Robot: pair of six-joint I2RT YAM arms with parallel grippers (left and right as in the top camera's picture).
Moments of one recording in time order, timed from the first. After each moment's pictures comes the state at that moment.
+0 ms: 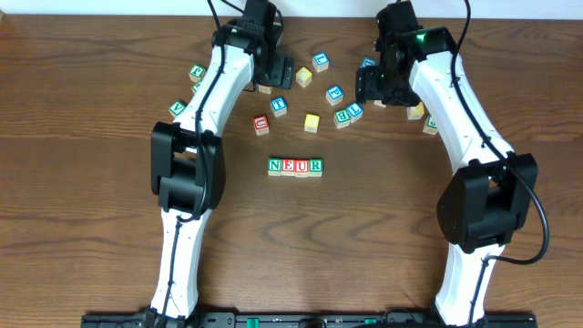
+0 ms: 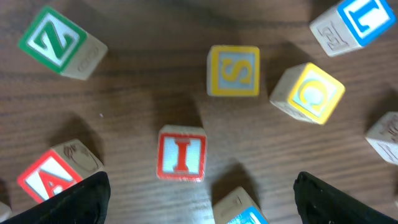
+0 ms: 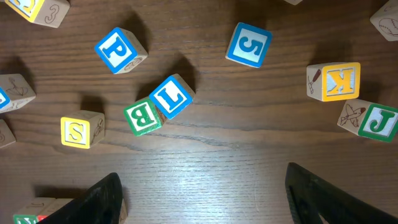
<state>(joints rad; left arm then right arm) -0.28 2.43 2.21 -0.91 0.05 -0.09 0.24 2.11 1.96 -1.15 -0.01 0.30</state>
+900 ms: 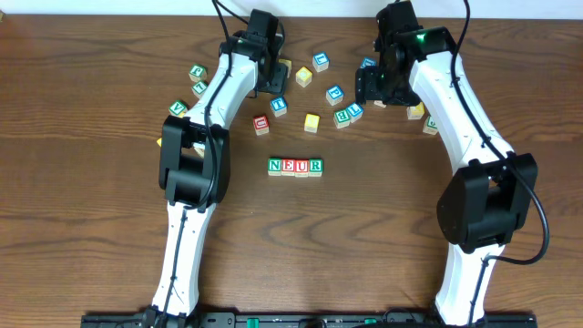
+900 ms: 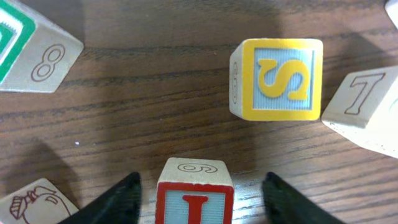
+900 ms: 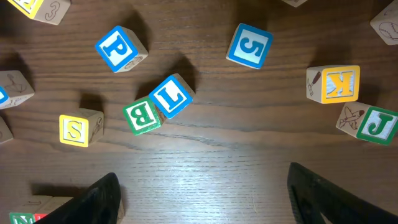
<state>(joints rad) -0.28 2.52 2.19 -0.82 0.02 -0.06 0.24 2.11 1.96 -1.15 -0.01 0.28</state>
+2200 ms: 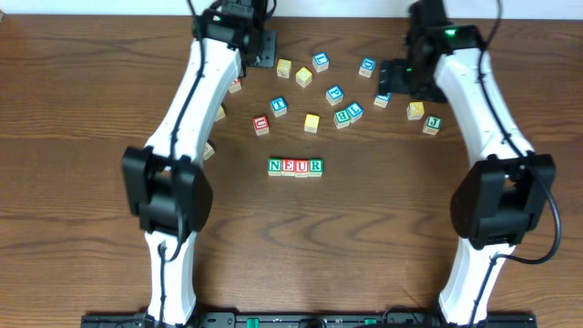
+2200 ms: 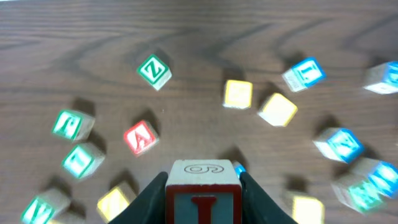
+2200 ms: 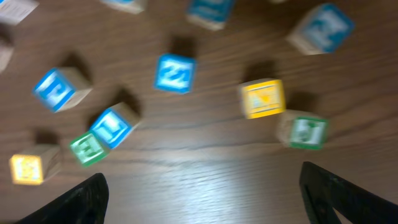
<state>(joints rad) -0.29 2.19 2.19 -1.00 -0.06 -0.18 0.11 2.11 1.96 -1.14 0.02 0.28</state>
